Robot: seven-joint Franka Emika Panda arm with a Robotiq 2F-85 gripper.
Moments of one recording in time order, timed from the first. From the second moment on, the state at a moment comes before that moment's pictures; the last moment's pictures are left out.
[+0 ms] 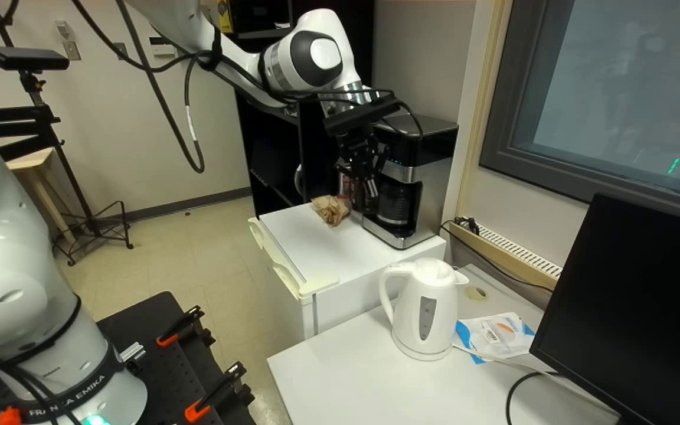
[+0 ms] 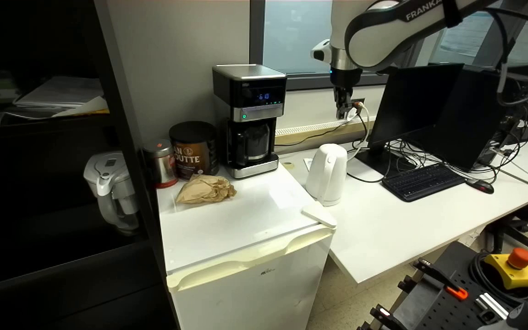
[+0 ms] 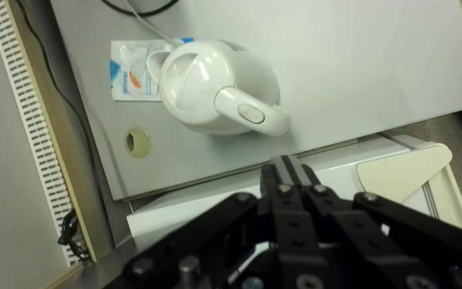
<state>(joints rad) -0.02 0.00 -0.02 -2.11 -0.47 2.23 -0.79</state>
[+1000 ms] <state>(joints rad) -0.01 0.22 0.04 -1.93 -0.47 2.42 -1.13</state>
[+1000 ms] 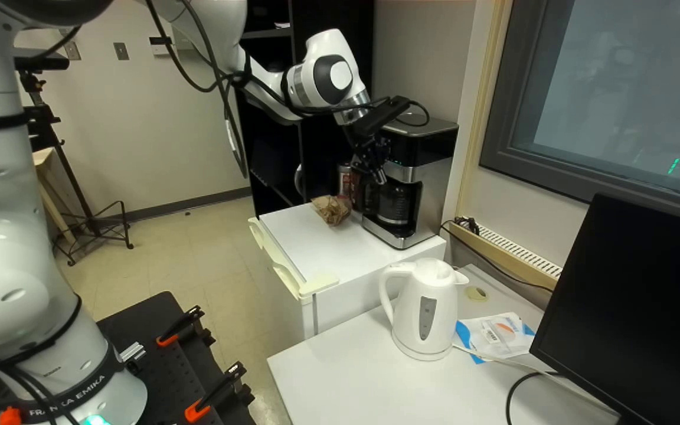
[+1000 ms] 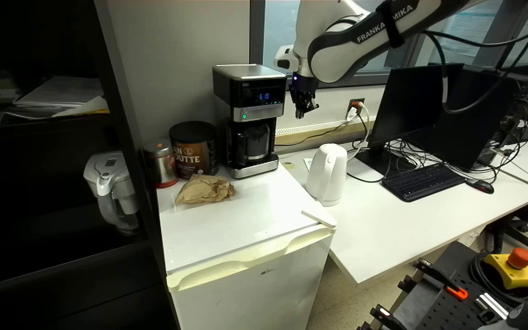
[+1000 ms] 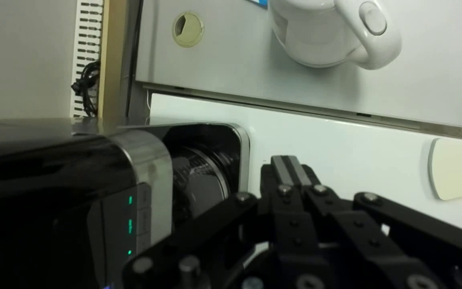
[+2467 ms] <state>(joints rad) 0.00 0.35 0.03 -1.85 -0.61 2.73 -1.18</state>
